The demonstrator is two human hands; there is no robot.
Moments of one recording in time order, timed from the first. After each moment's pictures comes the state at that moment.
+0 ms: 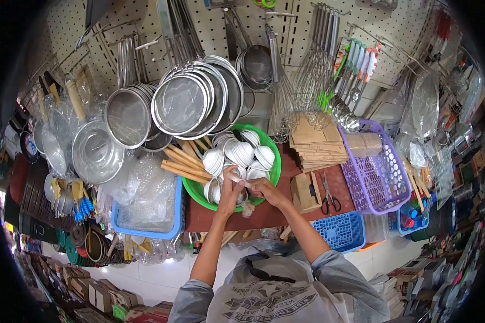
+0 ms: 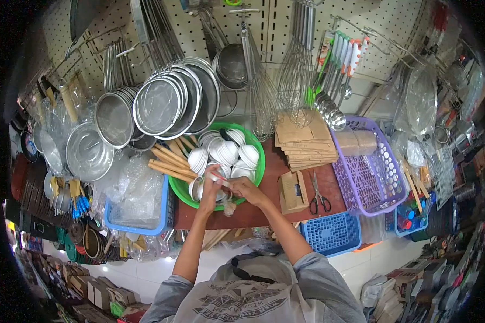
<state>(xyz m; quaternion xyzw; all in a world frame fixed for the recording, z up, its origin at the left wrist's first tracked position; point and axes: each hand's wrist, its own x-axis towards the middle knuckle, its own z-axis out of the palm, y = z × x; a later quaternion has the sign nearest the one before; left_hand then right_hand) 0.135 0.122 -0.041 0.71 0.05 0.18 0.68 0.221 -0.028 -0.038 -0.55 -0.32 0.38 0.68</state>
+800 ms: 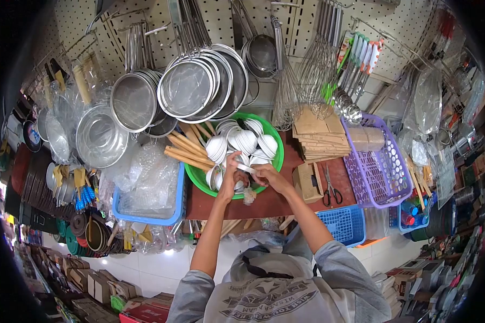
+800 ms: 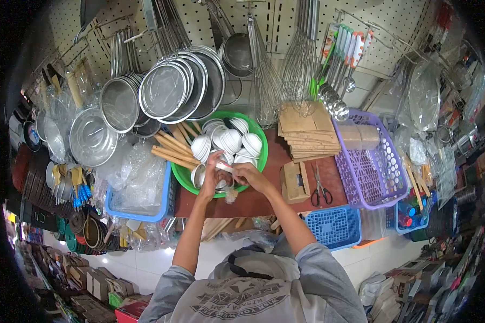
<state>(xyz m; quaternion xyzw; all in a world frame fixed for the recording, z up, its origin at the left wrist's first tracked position) 0.134 0.127 -0.042 0.57 0.07 0.10 0.81 0.229 -0.034 -0.041 -0.55 -0.35 0.37 0.66</state>
